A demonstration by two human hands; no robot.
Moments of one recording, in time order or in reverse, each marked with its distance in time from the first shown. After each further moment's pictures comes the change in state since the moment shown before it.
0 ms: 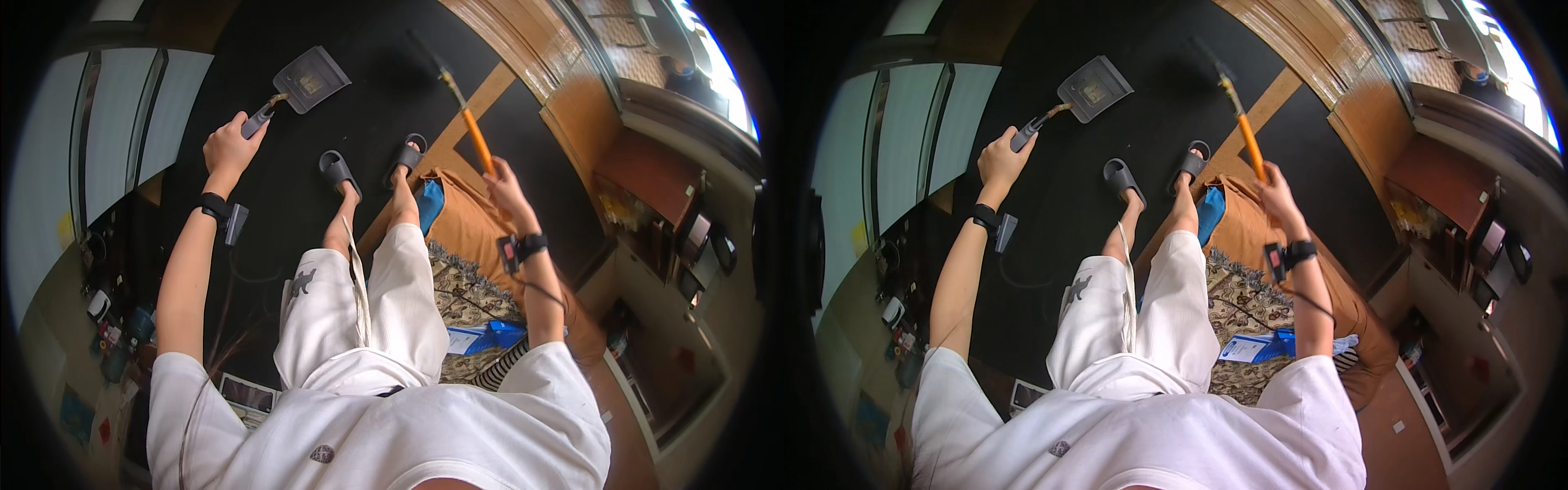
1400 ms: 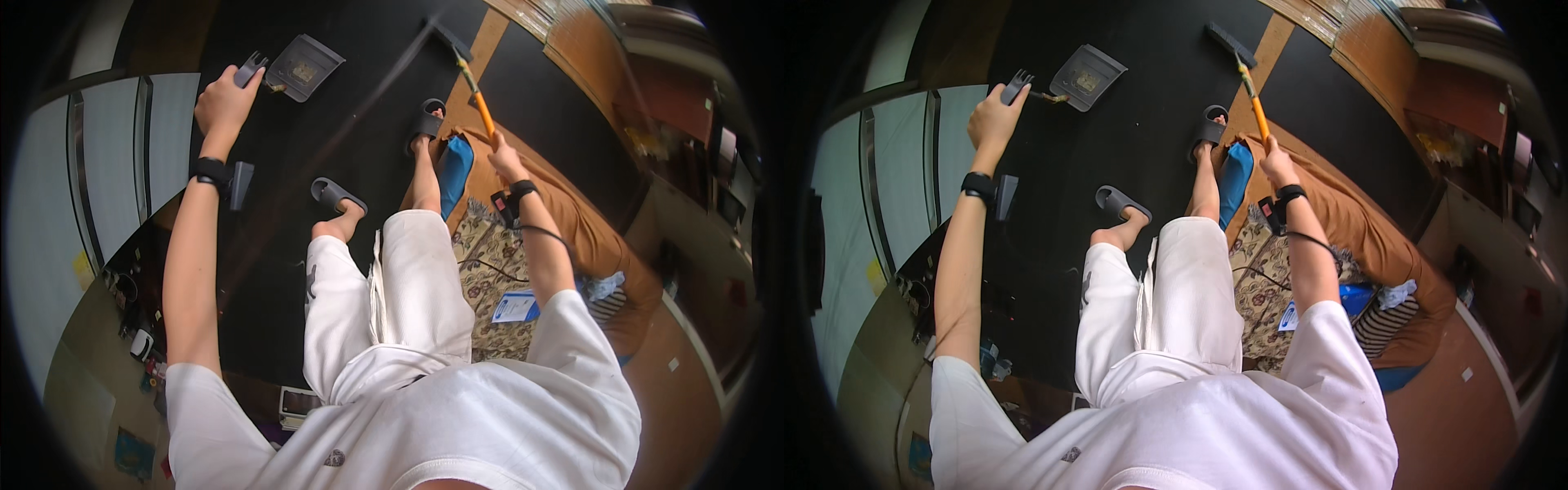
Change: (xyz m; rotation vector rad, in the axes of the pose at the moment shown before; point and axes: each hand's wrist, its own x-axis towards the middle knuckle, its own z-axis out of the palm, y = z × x) left_hand 0.028 0.011 0.006 0.149 0.015 0.022; right_hand -0.015 0.096 0.083 -0.451 0.161 0.252
